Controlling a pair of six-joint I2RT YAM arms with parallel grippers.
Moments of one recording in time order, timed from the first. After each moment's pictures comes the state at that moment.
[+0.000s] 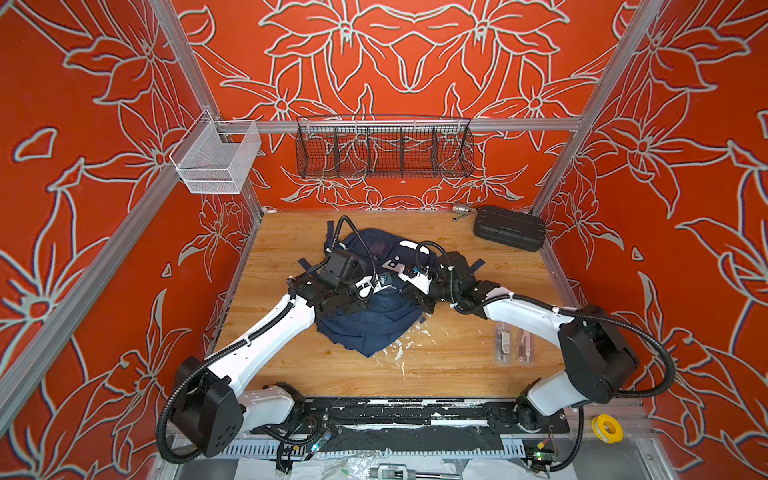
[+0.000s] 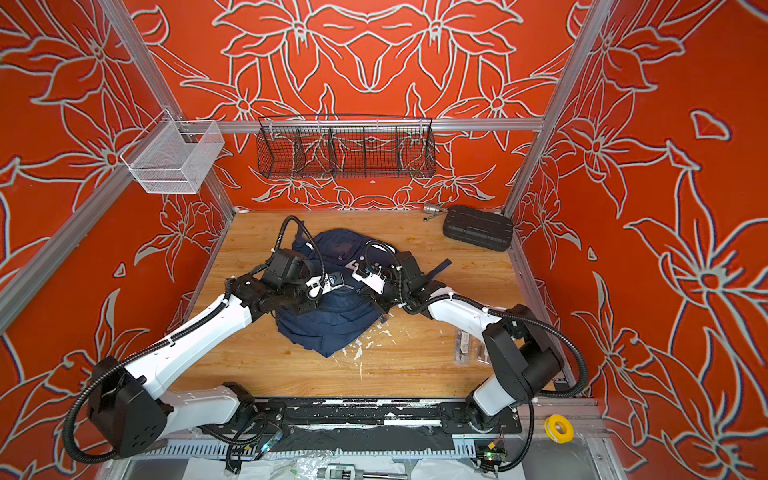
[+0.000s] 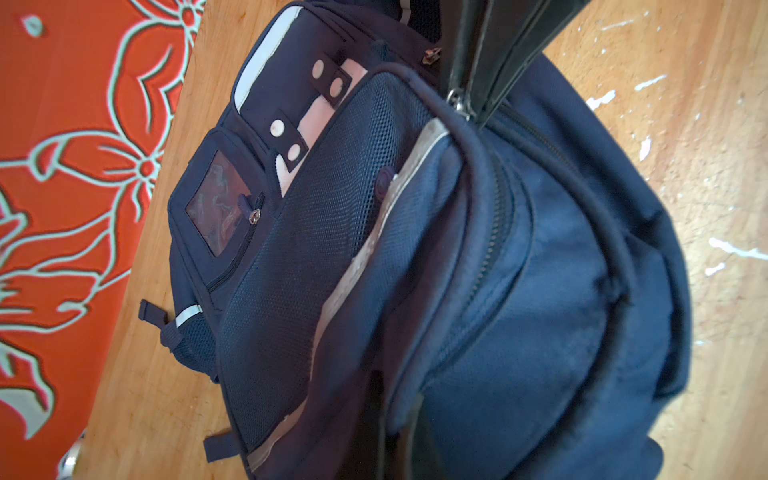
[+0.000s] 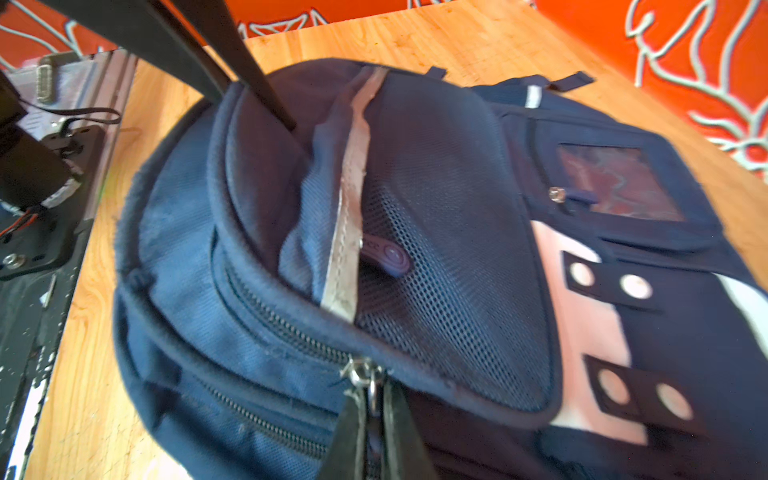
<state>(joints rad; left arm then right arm) -0.48 1.25 1.03 -0.67 0.11 0.74 0.60 1.53 0.89 0.00 -0.54 -0.36</state>
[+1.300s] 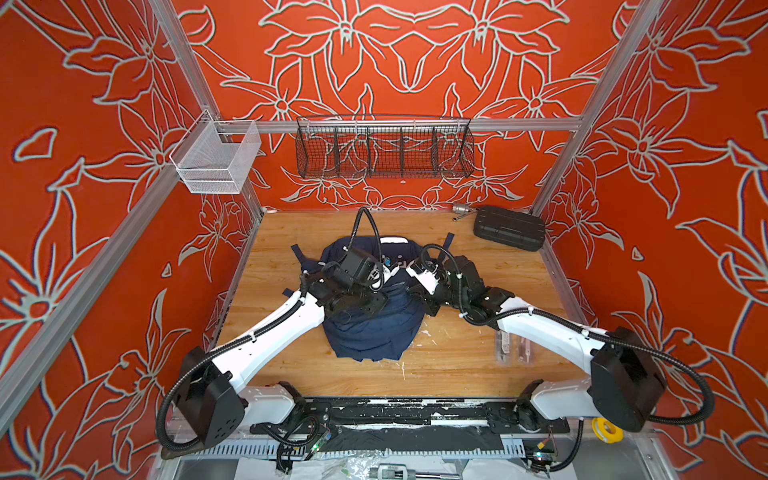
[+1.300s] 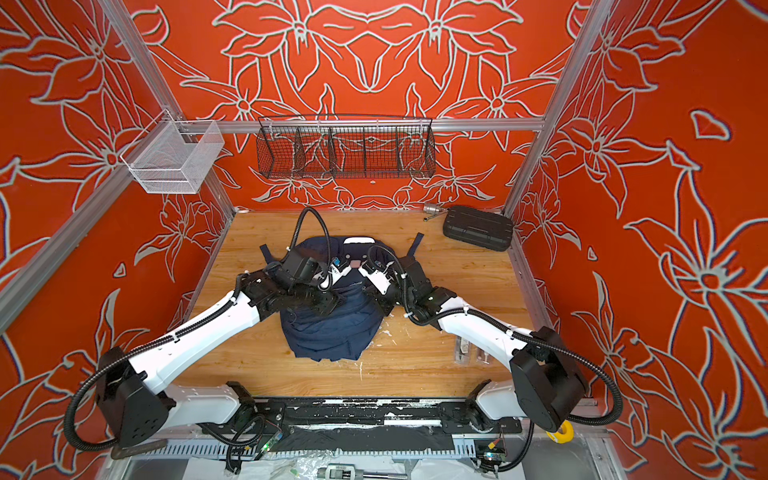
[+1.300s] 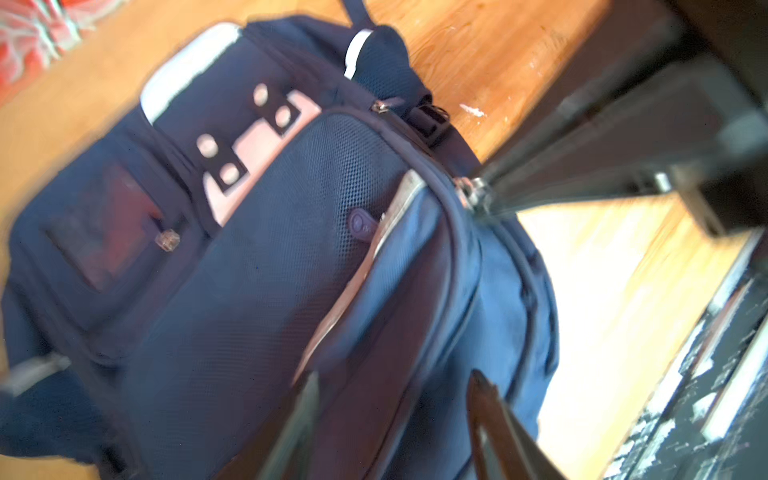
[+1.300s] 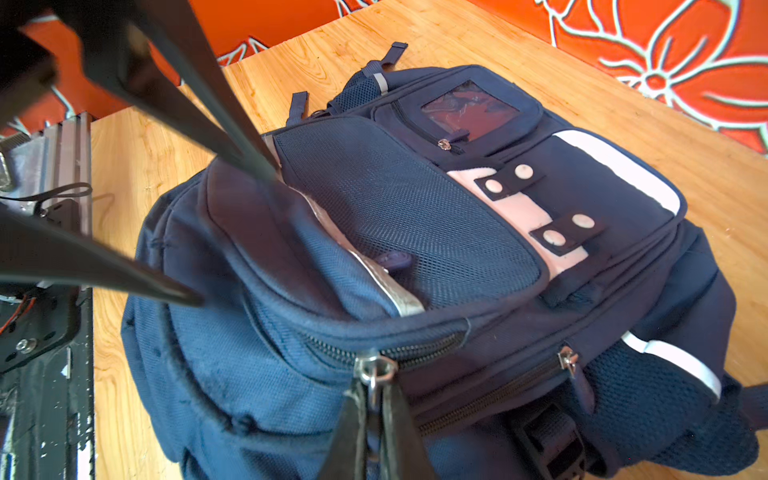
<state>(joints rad) -0.60 1.27 1.09 -0.69 0.11 0.18 0.64 1.37 0.85 -0.07 -0.36 -0.12</state>
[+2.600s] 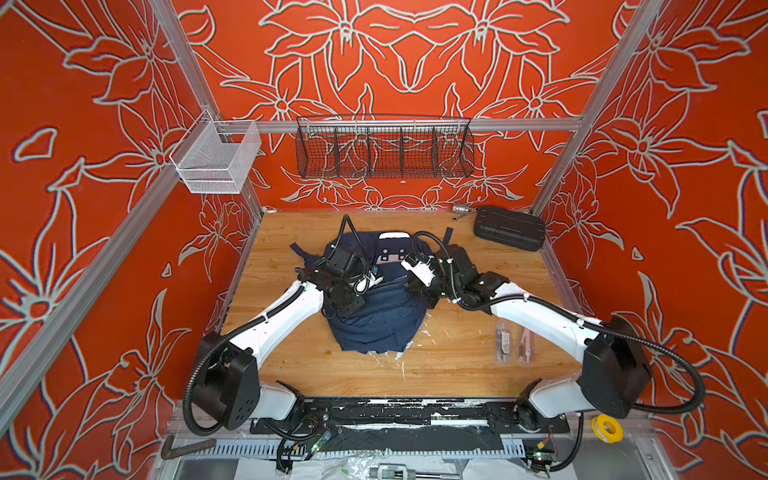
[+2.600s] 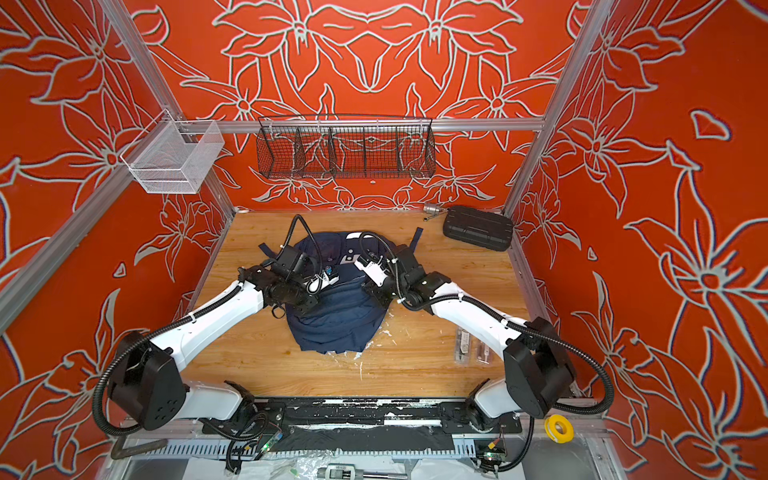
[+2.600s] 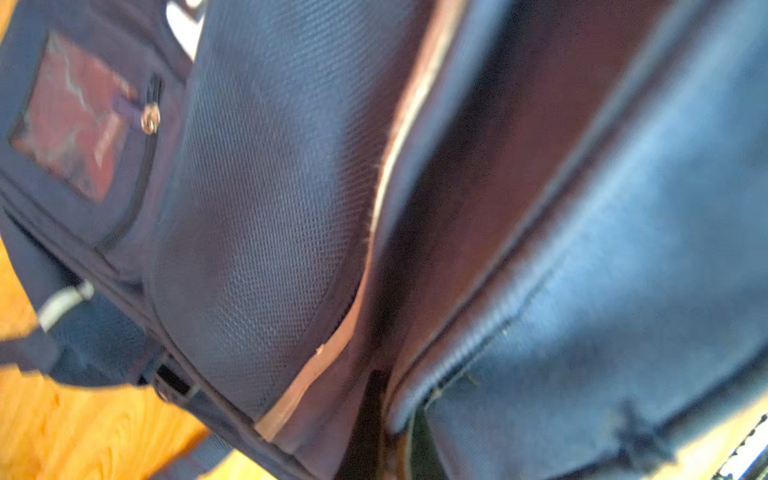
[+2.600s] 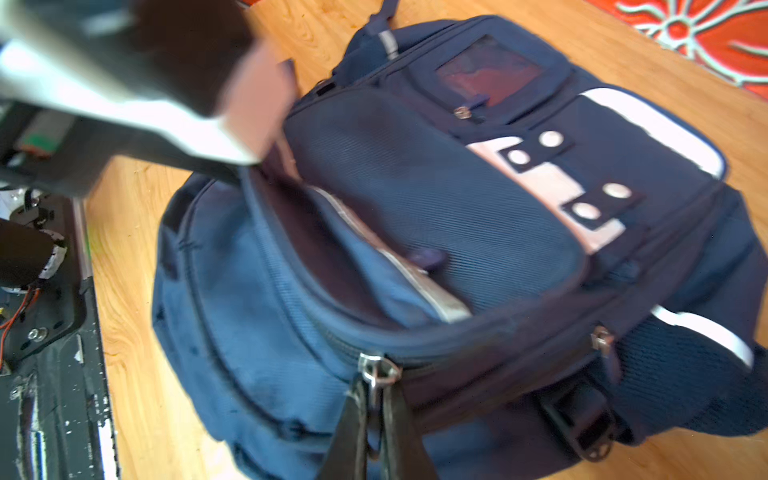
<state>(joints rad) -0.42 1.39 1.07 -0.79 0.10 0.48 0.69 1.45 1.04 -0.32 -0.31 -0.11</state>
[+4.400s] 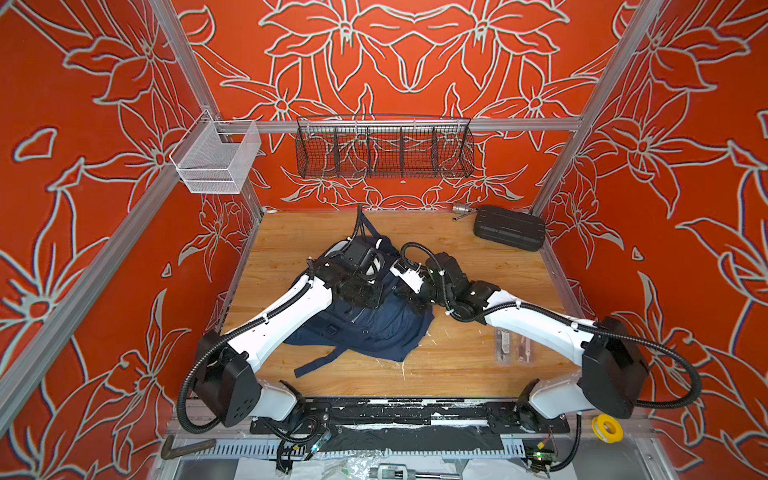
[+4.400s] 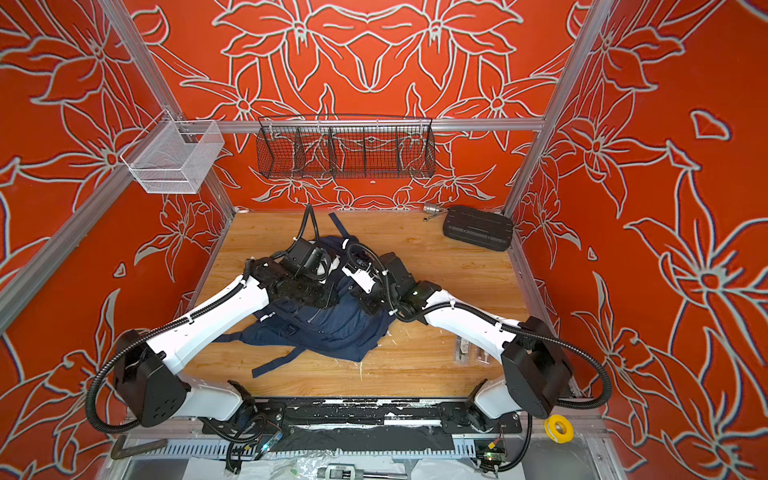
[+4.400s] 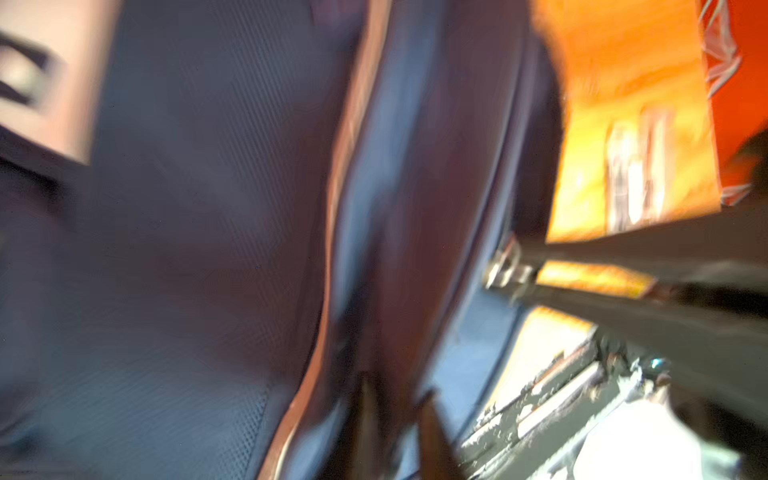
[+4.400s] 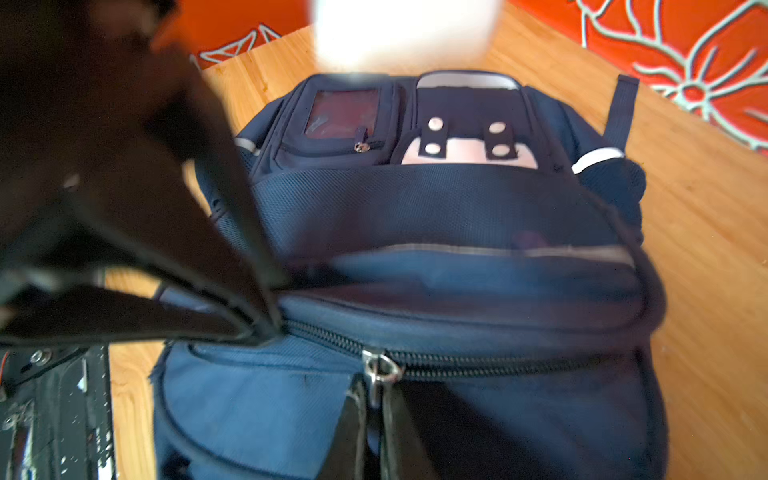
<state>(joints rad) -0.54 1.41 1.27 -0.89 0.19 -0.35 0.77 1.44 0.97 -0.17 -0.28 -0.09</state>
